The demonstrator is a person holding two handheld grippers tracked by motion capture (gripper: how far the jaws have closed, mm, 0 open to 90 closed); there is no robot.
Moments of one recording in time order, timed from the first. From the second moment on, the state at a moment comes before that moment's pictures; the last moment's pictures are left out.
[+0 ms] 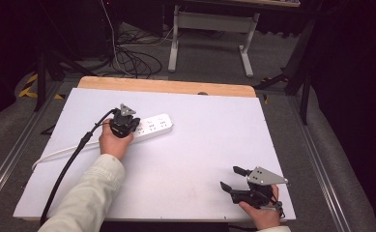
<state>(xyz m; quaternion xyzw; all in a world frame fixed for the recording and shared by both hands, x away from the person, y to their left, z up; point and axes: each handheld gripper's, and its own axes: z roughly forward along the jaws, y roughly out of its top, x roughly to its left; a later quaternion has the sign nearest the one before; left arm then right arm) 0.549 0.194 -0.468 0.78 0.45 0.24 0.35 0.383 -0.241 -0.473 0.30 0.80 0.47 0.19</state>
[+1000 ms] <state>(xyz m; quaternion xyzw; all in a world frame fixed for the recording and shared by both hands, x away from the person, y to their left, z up) 0.551 0.195 -0.468 0.79 0.45 0.23 0.35 0.382 -0.242 -0.474 0.30 0.81 0.47 0.19</state>
